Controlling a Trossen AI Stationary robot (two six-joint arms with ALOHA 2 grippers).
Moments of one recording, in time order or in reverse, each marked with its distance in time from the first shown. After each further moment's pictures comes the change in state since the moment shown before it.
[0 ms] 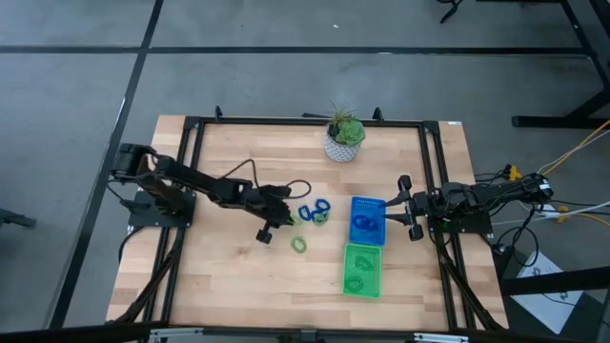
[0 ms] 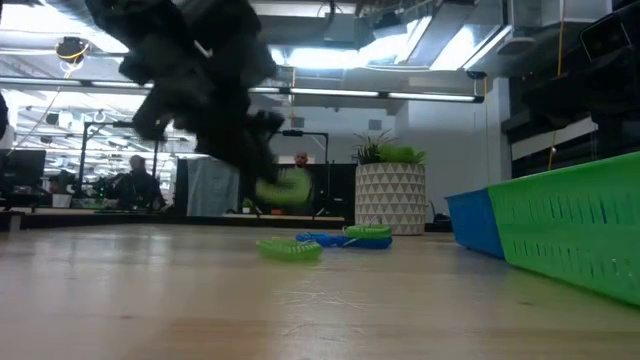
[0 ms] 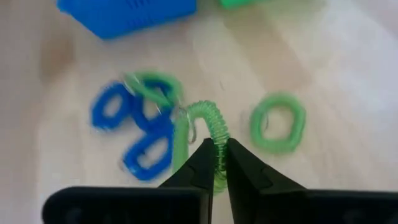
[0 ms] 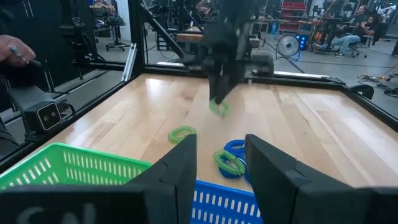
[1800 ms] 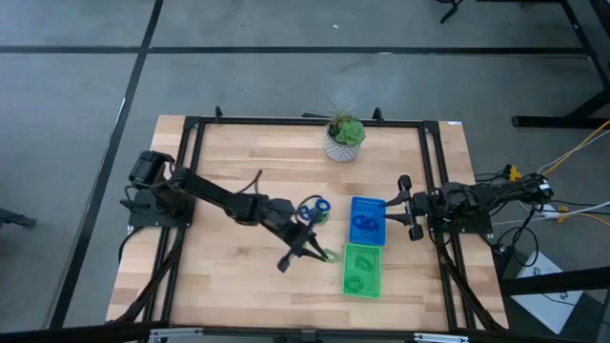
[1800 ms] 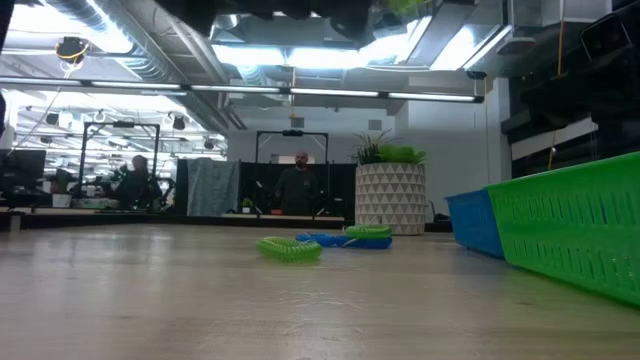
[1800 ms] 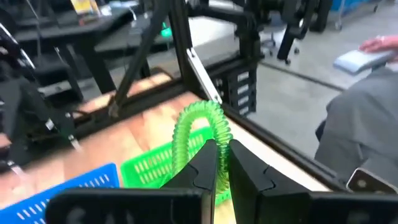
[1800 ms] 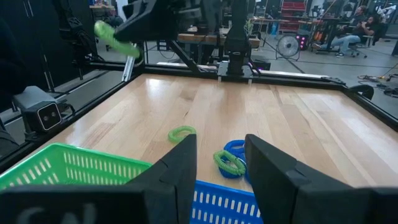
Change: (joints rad) left arm -0.156 0.199 0.321 0.353 0.220 -0.066; right arm 0.000 0.000 0.000 0.000 0.000 0.000
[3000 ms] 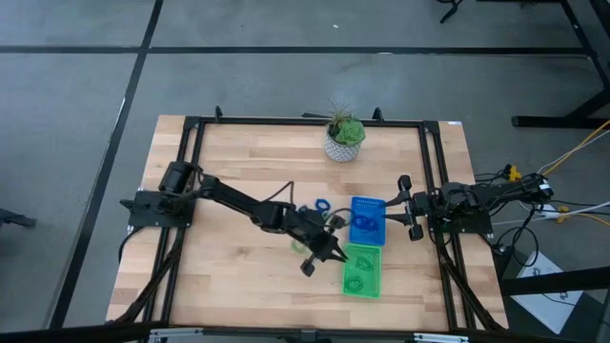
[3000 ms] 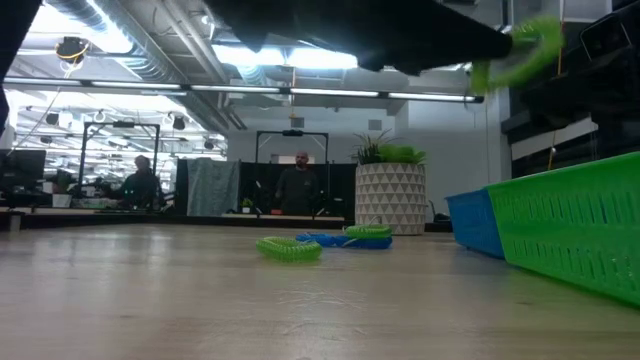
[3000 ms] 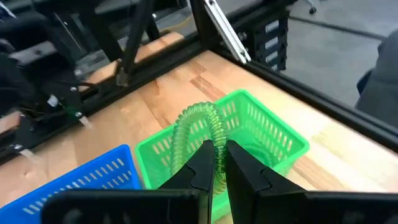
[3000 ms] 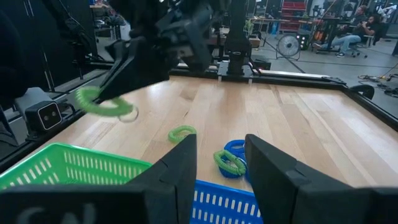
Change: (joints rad) left arm 0.007 0.254 0.272 -0.171 -0.107 0.136; right arm 0.000 0.000 0.000 0.000 0.000 0.000
